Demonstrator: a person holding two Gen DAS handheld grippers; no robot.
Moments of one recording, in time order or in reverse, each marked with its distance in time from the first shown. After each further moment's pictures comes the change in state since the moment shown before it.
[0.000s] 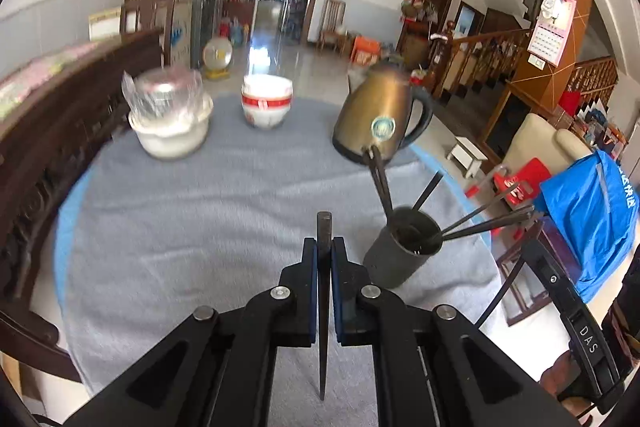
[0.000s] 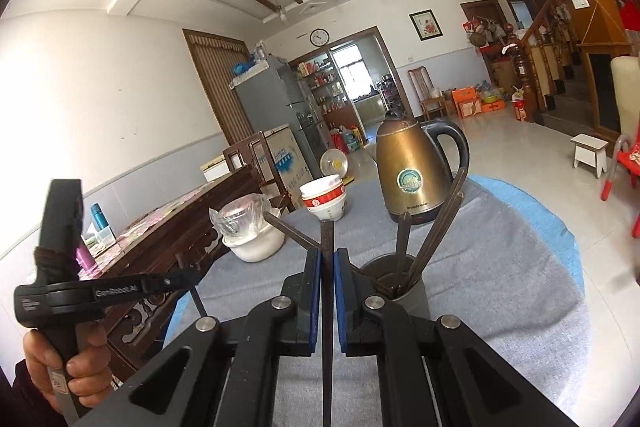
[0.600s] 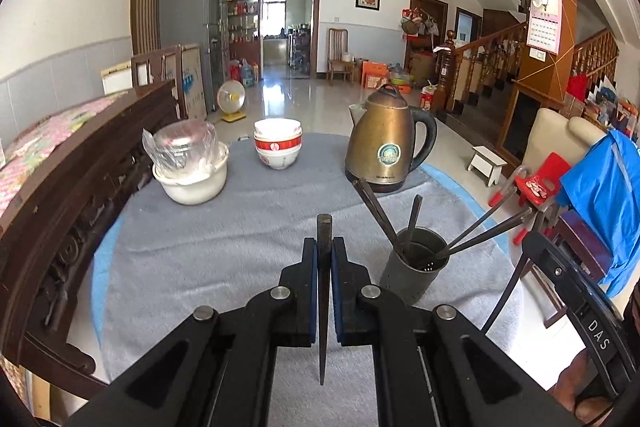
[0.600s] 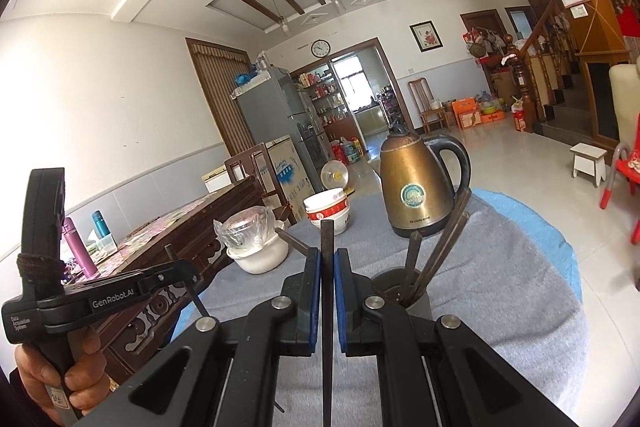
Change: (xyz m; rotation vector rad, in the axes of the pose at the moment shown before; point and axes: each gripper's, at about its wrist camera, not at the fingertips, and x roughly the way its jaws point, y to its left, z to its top) left arm -0.029 -0.027 0.000 0.110 -0.114 0.105; right arm -0.010 0.010 0.009 -0.010 -0.044 0.004
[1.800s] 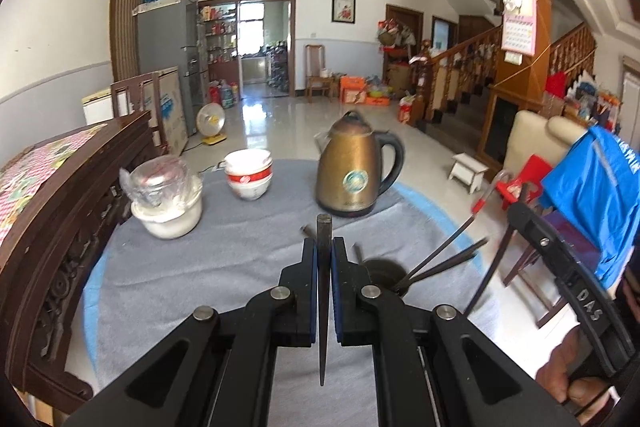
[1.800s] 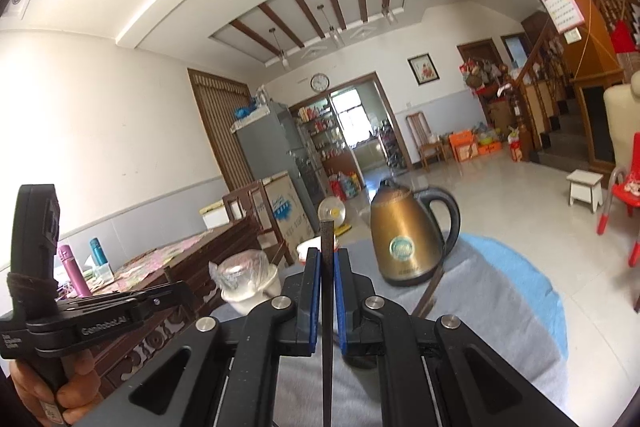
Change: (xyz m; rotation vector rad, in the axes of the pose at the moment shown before) left arm -0.018 -0.039 0.034 0.051 -0.063 -0.073; right arm -0.018 -0.018 0.044 -0.010 -0.144 -0.009
